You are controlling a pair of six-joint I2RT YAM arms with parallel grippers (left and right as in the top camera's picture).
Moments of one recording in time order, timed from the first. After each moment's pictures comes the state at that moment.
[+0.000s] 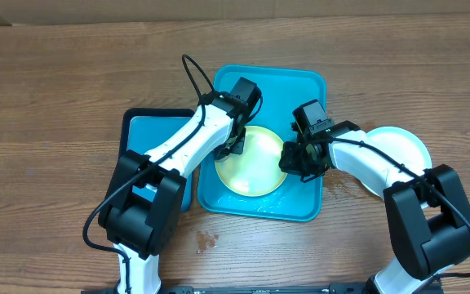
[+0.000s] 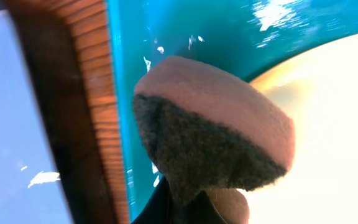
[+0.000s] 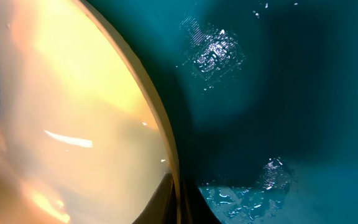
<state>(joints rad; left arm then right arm) -0.51 2.02 1.47 -0.94 -0.22 -0.37 0.39 1.81 1.04 -0.59 -0.27 0.52</state>
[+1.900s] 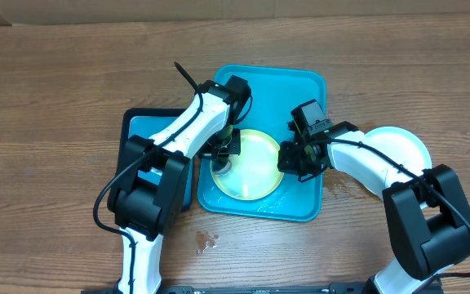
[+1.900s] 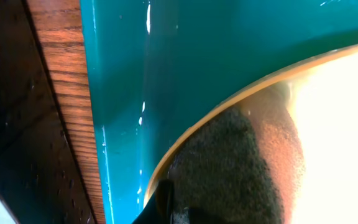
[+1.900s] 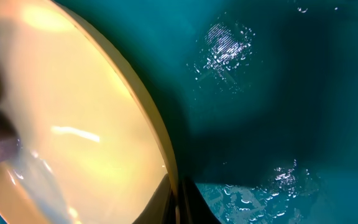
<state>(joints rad) -0.45 2.13 1.58 -1.14 -0.06 -0.49 0.40 1.81 1.04 -0.57 -0.30 0.52</state>
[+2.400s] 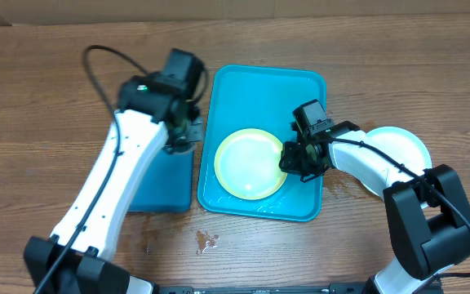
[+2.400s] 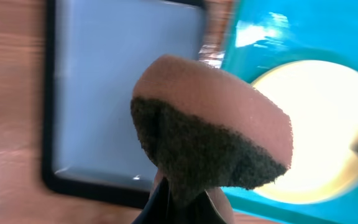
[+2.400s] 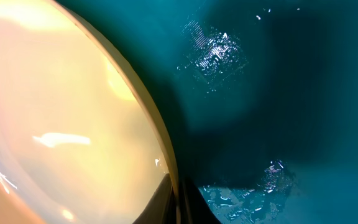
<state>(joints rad) -0.31 1.63 1.57 -1.31 -0.17 -0.47 0.39 1.81 1.04 -0.58 -0.27 0.52</state>
